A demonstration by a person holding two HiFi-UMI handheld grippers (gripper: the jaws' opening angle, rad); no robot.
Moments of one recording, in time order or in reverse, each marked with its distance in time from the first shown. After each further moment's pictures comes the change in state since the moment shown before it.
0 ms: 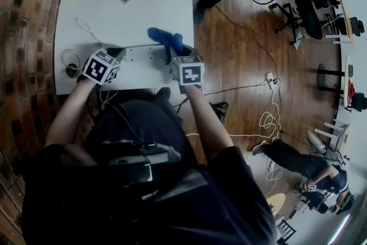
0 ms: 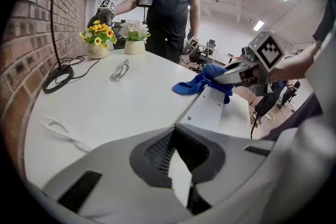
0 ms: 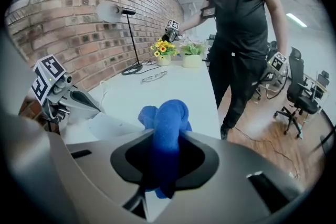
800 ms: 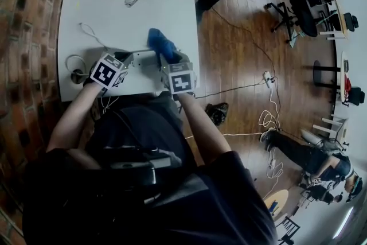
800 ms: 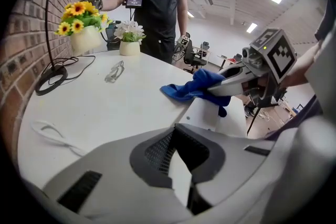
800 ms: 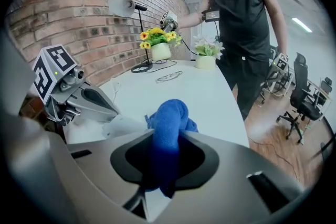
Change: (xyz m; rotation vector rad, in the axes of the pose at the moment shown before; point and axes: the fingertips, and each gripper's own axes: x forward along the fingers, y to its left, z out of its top) left arm 0.003 0.000 0.000 0.036 -0.027 -0.064; right arm 0.012 0.064 0.002 -0.040 0.014 0.010
